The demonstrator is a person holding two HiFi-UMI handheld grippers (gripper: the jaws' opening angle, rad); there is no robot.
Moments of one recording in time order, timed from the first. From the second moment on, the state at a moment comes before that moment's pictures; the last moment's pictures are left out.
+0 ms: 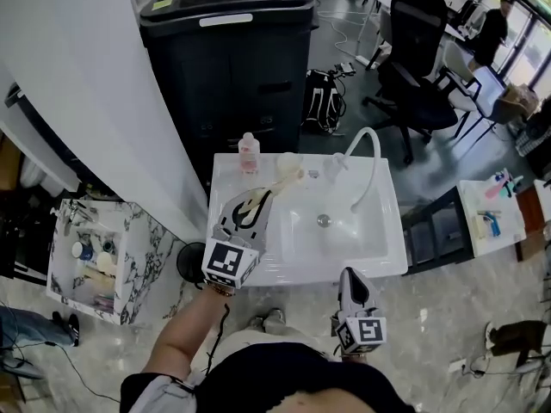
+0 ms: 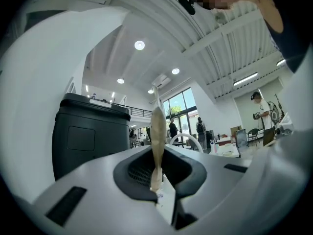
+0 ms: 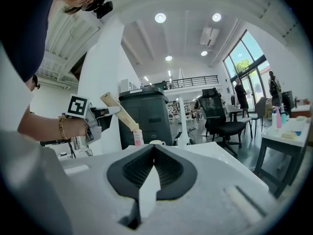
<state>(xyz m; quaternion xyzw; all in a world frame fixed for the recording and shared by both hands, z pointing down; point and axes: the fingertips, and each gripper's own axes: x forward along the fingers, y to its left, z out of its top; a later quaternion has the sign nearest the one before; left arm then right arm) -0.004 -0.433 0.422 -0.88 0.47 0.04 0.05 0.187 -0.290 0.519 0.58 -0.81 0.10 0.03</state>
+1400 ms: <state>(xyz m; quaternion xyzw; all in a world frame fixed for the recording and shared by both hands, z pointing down) -0.080 -0.309 0.457 -0.85 0.53 0.00 0.03 0.161 -0.298 0.504 0.58 -0.81 0.07 0.02</state>
